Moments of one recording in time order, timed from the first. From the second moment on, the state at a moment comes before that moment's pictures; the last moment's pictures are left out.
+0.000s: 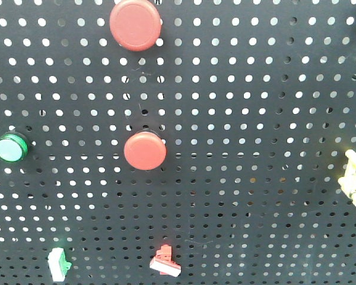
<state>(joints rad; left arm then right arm) -0.03 -0.02 0.03 -0.12 0.04 0.03 0.43 0.68 -1.64 -0.22 1.20 0.34</state>
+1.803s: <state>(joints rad) -0.03 -0.02 0.03 -0.12 0.04 0.03 0.12 -0.01 0.03 -0.08 0.15 0.07</state>
